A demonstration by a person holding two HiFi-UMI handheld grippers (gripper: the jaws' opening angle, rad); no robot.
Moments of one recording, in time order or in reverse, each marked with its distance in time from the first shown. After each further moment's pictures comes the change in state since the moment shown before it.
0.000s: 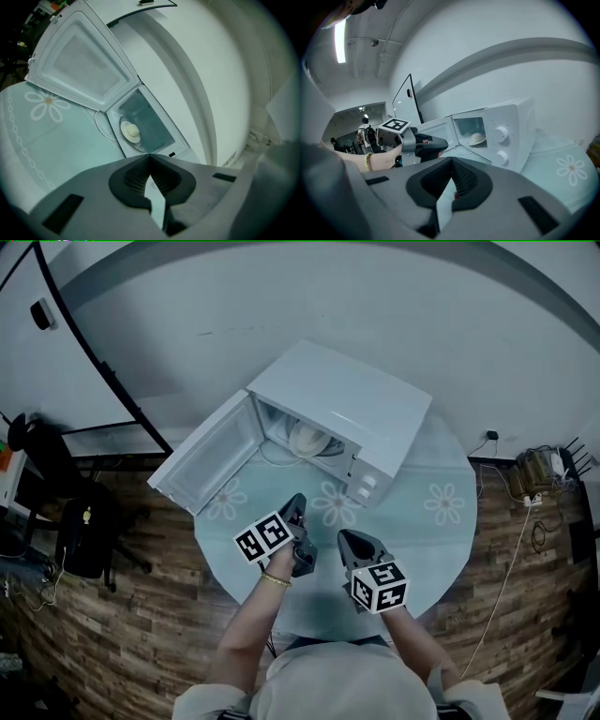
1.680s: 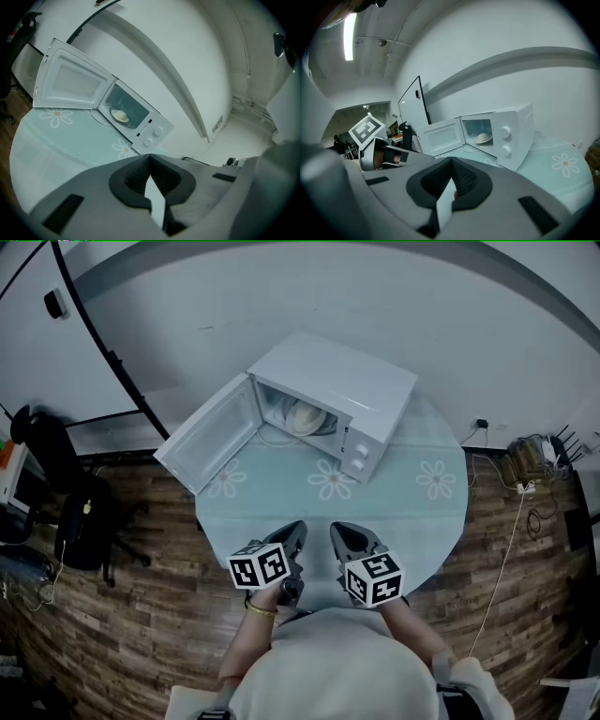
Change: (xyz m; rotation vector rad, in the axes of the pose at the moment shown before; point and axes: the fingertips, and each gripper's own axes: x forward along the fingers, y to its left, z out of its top) left arm -0.129 -0.036 -0.086 0.314 0.207 -0.061; right arm -0.056 0.055 -0.018 -0.038 -0.024 0.015
